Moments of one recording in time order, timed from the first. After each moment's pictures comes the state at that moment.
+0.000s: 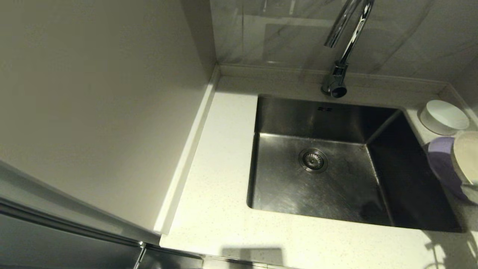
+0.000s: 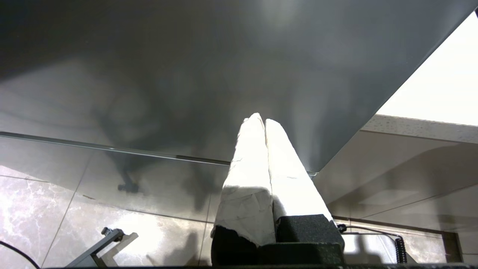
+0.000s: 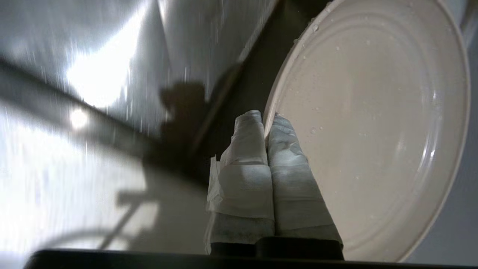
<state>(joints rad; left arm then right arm) 0.00 0.00 0.00 0.00 0.02 -0.02 -0.29 1.10 -0.56 -0.11 0.10 -0.65</state>
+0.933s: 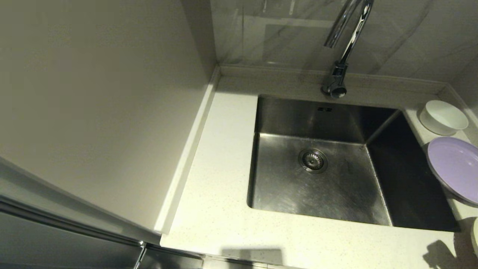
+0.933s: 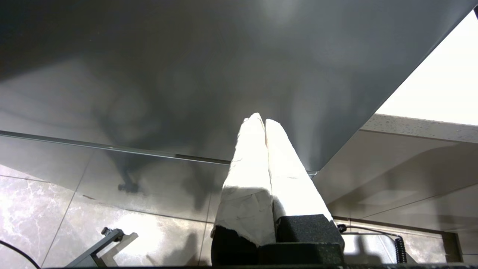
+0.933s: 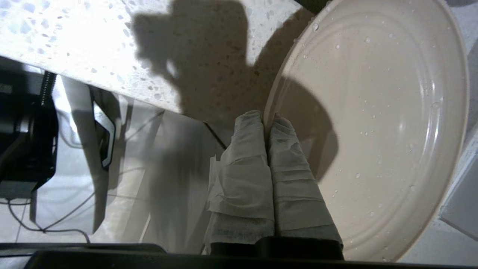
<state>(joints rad) 0.00 0.00 0.00 0.00 0.02 -0.02 -0.47 0.87 -0.25 0.04 0.11 -0.65</state>
